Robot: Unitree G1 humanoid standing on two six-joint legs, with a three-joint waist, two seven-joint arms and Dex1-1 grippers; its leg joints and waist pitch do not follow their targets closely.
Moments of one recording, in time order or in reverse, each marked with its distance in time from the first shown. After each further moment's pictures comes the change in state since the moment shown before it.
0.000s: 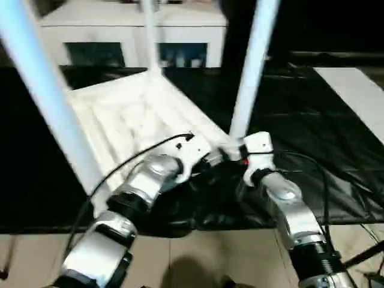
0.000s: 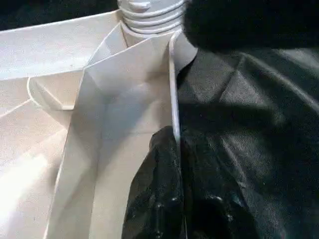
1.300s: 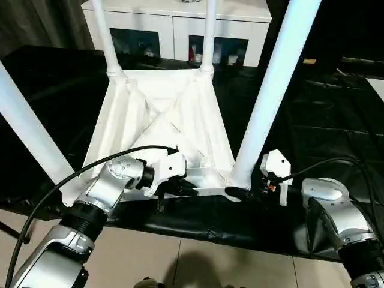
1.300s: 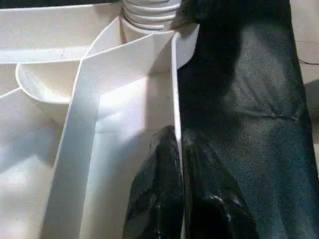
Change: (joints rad) left arm 0.142 0.249 -0.051 -0.261 -0.105 -0.132 -0.535; right arm 0.000 -0.315 0.069 0.072 0.147 -0.109 0.671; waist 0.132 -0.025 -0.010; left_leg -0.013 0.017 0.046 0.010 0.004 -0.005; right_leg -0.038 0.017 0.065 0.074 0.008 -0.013
